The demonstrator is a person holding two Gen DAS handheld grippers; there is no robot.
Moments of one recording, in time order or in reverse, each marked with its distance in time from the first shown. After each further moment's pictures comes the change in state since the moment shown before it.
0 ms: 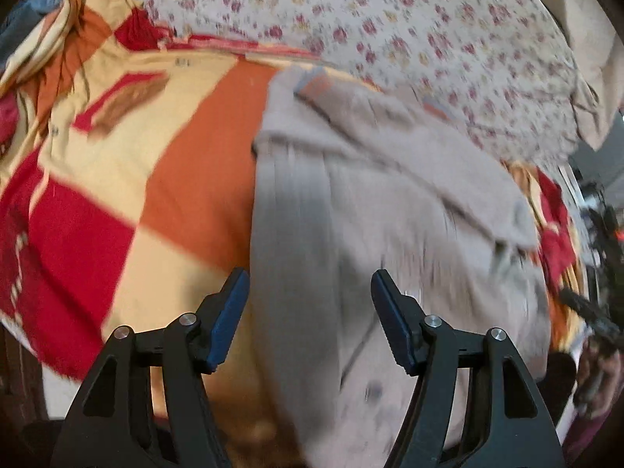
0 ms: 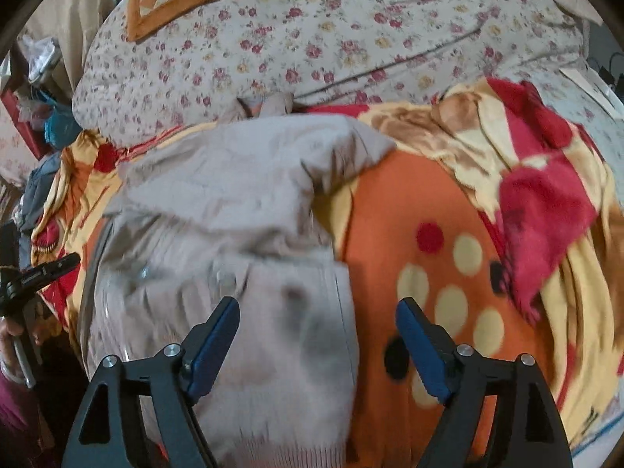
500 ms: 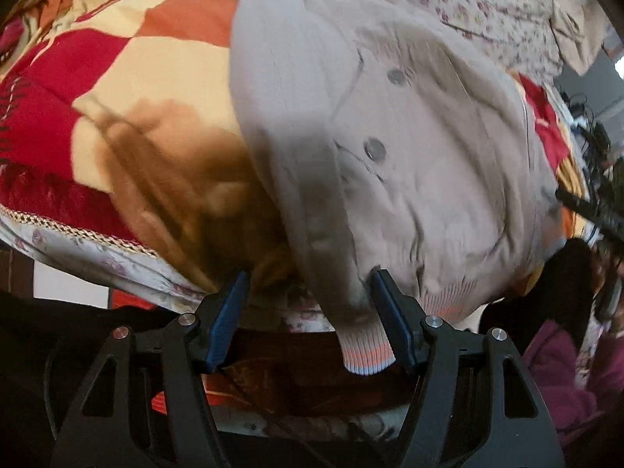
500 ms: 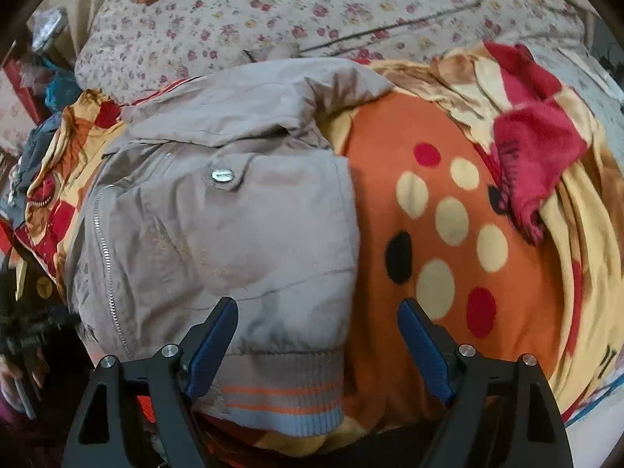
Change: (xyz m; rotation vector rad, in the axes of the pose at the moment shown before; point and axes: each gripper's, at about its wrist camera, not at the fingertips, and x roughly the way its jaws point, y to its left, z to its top) left arm 0.005 -0.012 -0.134 0.083 0.161 -0.010; right arm 0.004 -0.005 -0.053 -0.008 0.078 -0.024
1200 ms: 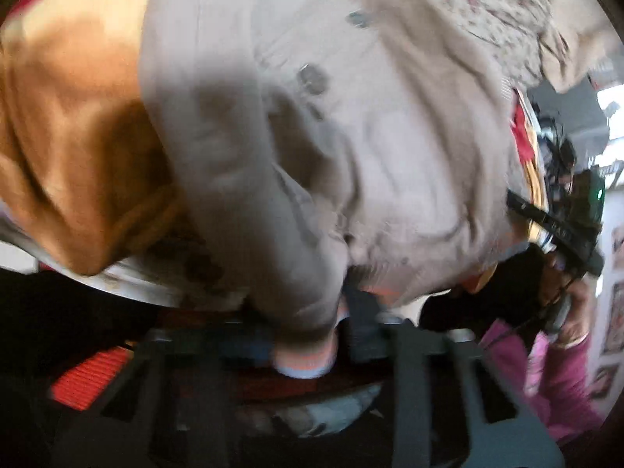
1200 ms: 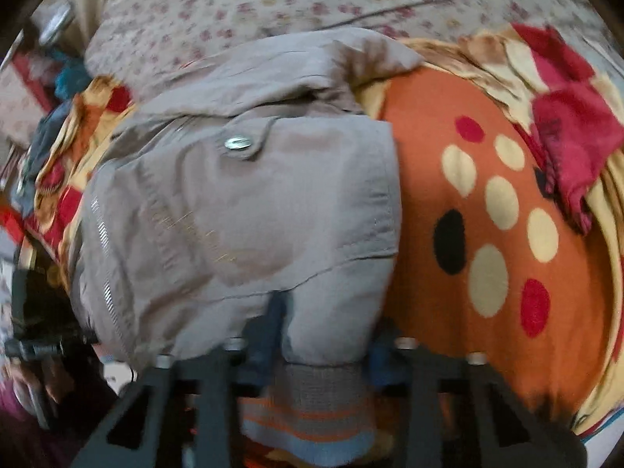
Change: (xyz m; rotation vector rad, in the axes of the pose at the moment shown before) left arm 0.024 -0.013 0.000 -0.081 0.106 -0.234; right arm 0.016 0.020 -0.008 -0.071 0.033 0.087
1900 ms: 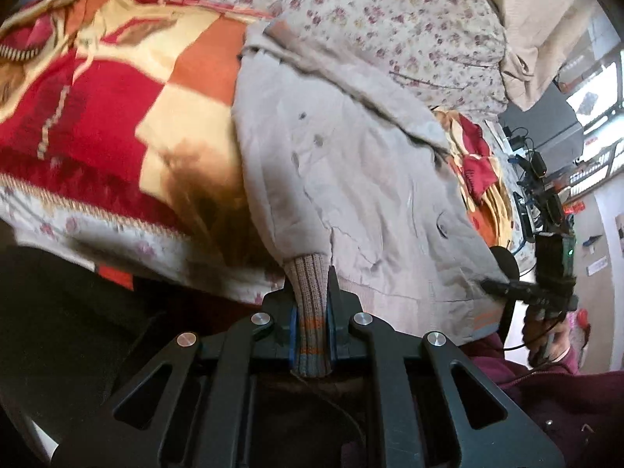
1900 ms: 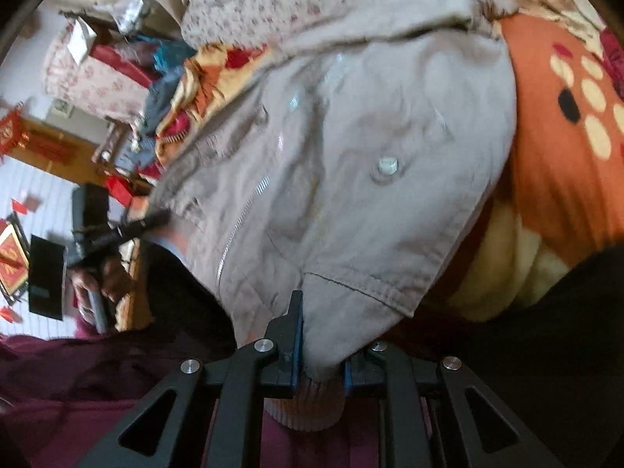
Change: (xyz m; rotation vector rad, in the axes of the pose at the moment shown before) left arm -0.143 0.014 -0.023 0.067 -0.217 0.026; right arm -0.047 0.053 -0.066 0.015 0.090 0.453
